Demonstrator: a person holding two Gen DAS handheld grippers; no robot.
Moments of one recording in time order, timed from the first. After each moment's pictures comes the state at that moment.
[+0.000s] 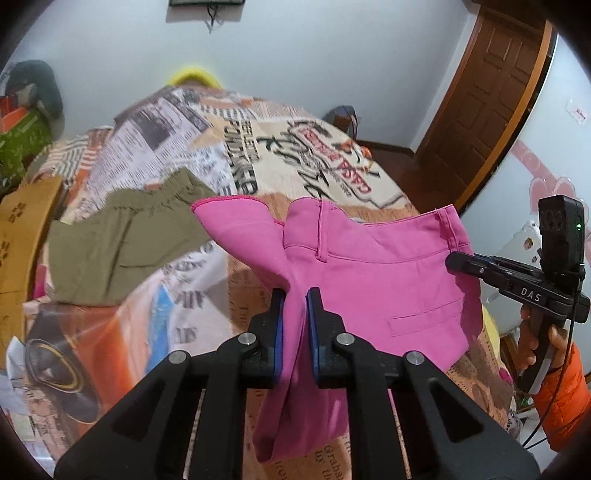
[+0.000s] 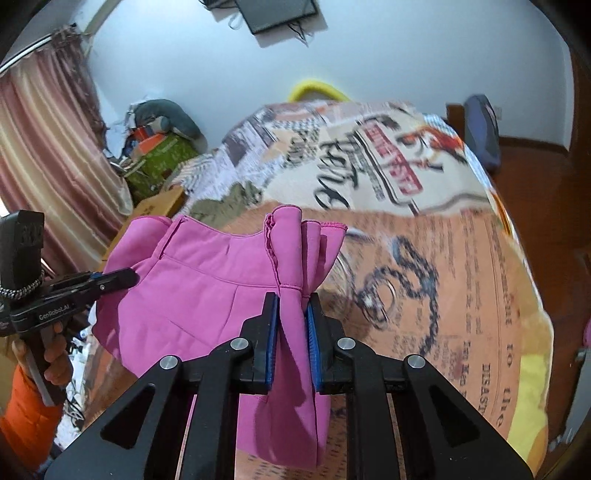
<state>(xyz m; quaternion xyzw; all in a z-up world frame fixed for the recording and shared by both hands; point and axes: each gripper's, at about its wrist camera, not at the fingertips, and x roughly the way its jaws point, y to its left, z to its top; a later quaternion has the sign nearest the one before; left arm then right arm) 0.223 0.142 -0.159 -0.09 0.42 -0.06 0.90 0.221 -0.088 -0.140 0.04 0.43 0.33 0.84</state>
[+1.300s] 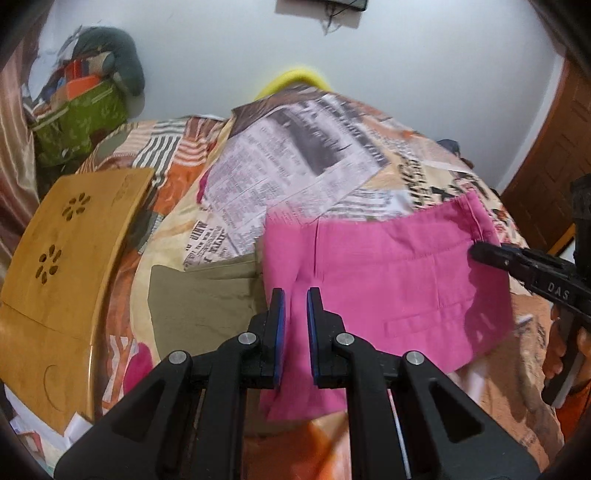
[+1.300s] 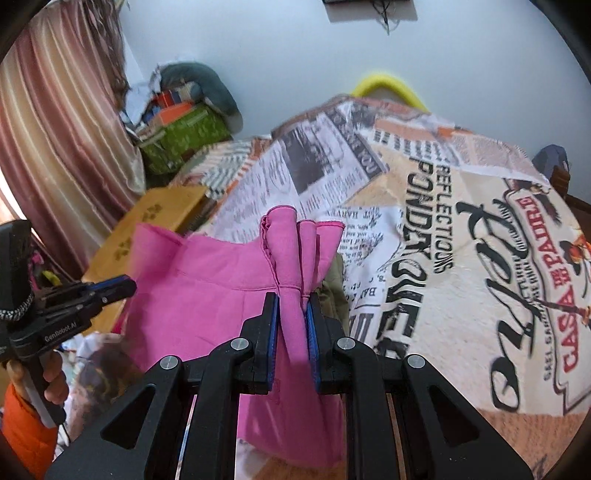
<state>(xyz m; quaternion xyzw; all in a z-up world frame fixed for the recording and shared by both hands) 0.338 0.376 -0.220 -0.12 0.42 0.09 0.89 0.354 0.176 -0.175 -0.03 0.44 0.39 0.81</state>
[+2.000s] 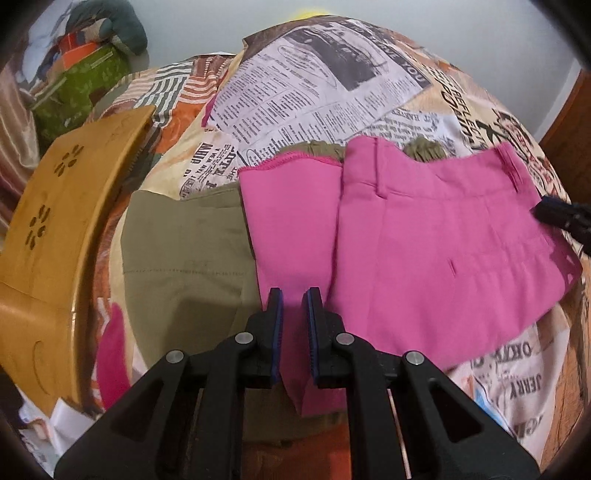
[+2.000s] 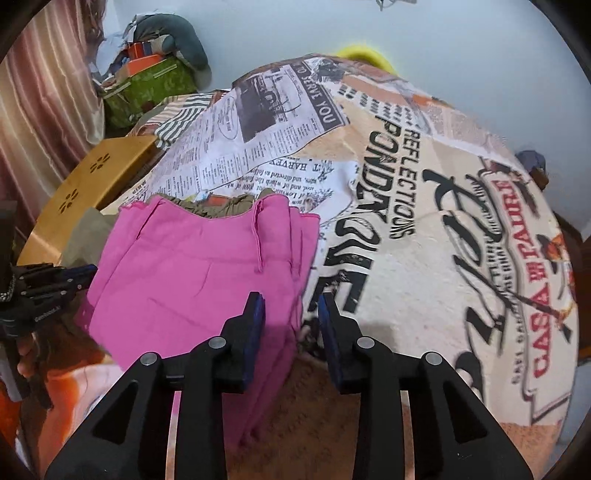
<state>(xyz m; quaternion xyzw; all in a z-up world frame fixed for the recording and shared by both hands) 0.346 0.371 -0.292 -0.10 0.51 0.12 0.85 0.362 0.159 -0.201 -0.14 0.46 0.33 0.81</state>
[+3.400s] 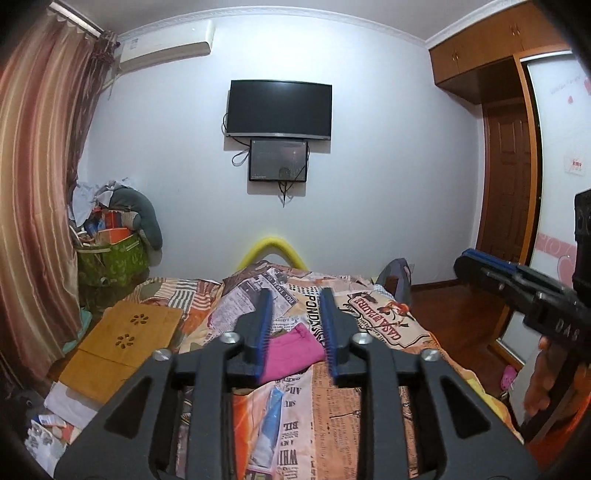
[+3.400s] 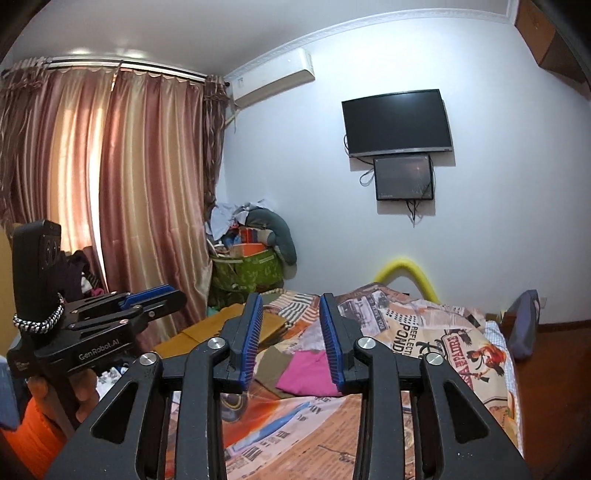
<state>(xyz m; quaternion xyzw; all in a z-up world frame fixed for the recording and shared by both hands) 0.011 0.142 0.036 -0.03 0.12 0.10 0.99 0.055 -0.005 0.062 0.01 0.11 0.45 0.88</state>
